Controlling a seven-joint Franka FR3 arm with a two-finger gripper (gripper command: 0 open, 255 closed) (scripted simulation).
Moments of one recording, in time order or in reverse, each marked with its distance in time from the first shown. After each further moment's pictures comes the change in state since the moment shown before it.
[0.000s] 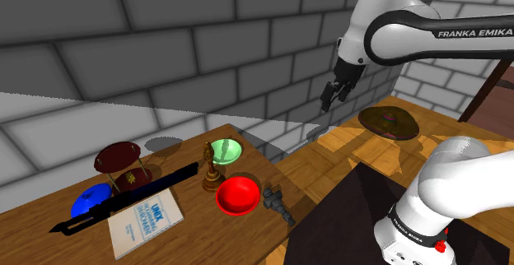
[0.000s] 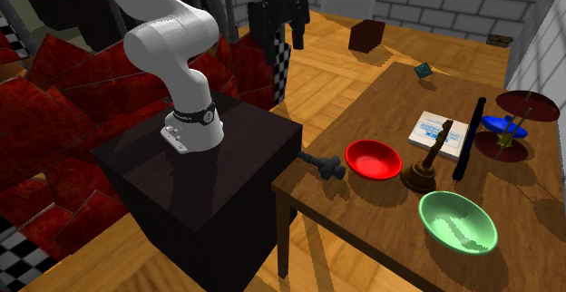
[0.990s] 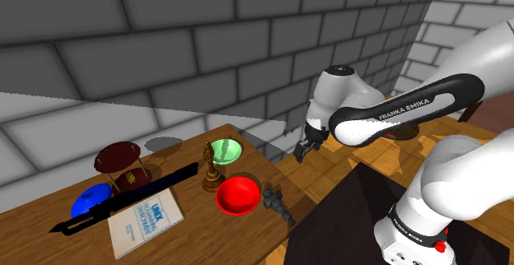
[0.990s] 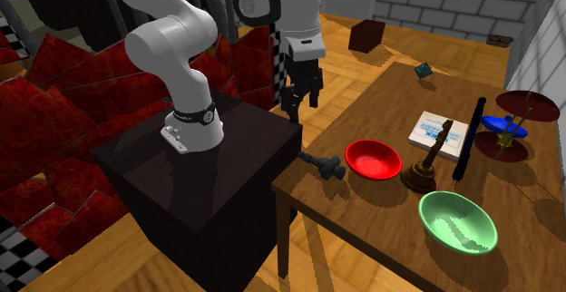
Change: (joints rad) arm 0.075 0.282 0.191 -0.299 0.088 0.558 0.213
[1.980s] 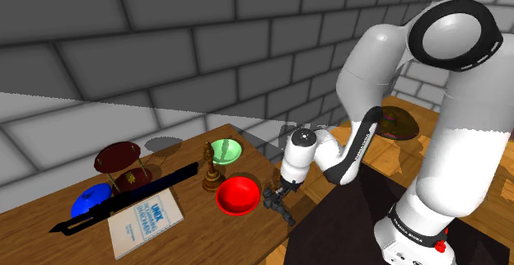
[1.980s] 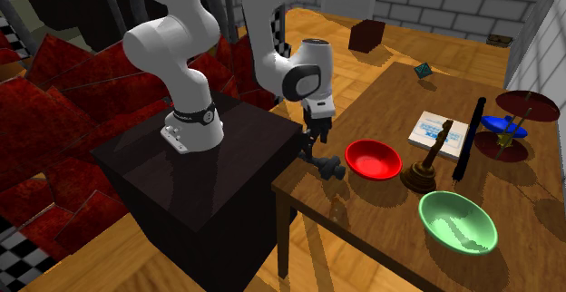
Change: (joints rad) arm -0.109 0.807 0.099 0.183 -1.051 0.514 1.048
